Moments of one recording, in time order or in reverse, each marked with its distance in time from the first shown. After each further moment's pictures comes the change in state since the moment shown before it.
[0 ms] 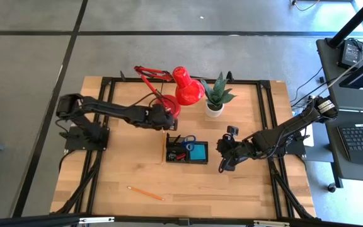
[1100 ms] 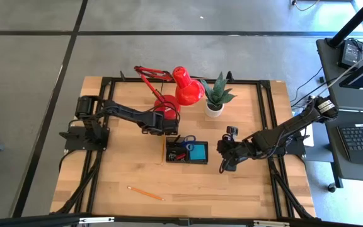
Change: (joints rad) left arm 0.005 0.243 0.005 -0.027 0.054 -0.146; right arm 0.000 0.000 0.000 -0.012 -0.022 -0.037
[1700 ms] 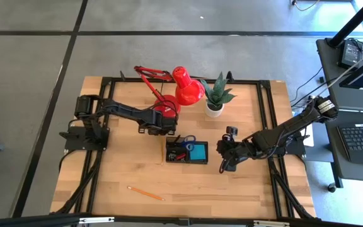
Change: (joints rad) left arm 0.018 -0.002 -0.002 -0.119 0.110 0.014; right arm 0.000 0.000 0.000 0.014 0.002 -0.009
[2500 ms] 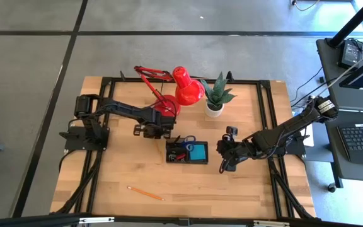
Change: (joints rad) left arm 0.016 0.000 0.001 -0.135 0.221 0.035; right arm 0.000 0.000 0.000 0.000 0.000 -0.001
